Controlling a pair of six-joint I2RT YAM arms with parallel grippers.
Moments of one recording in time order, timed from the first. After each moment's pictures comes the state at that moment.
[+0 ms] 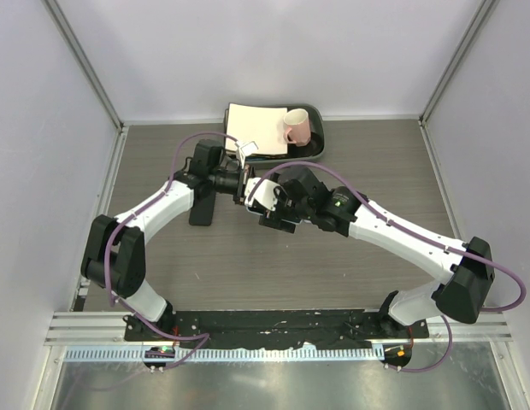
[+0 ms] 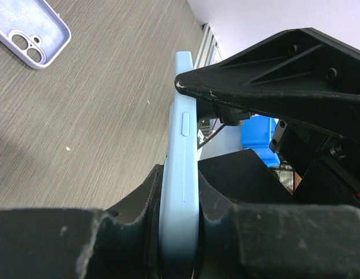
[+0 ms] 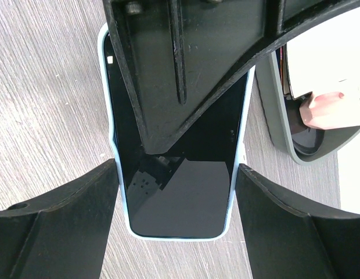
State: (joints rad) left arm -0.41 1.61 1.13 -0.16 1.09 -0.48; right arm 0.91 1.40 1.27 -0.57 0.09 -0.58
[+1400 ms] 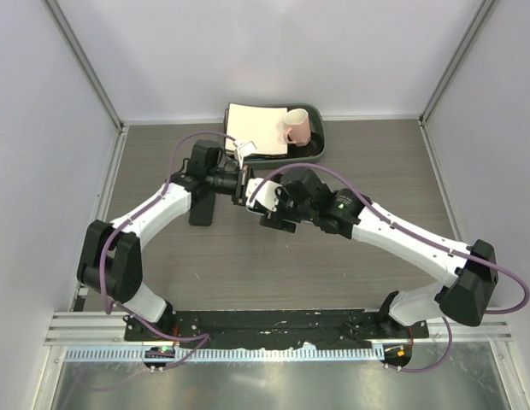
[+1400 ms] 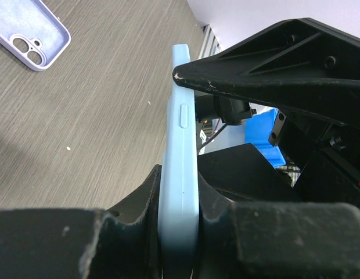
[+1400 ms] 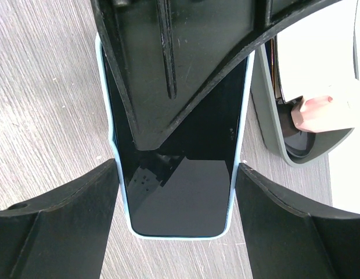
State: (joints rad) left arm -0.42 1.57 1.12 -0.16 1.08 -0.47; right arm 0.91 1.38 1.24 -0.55 0.10 -0.60
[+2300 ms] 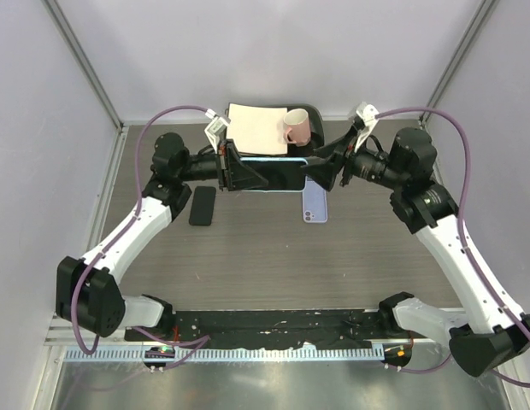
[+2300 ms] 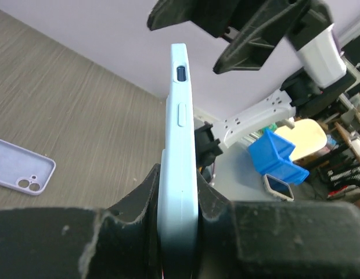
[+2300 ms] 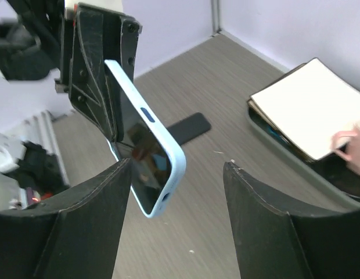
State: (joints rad) left arm -0.38 1.33 1.08 0.34 1.16 -0.67; right arm 0.40 1.05 1.25 -0.30 -0.61 0.03
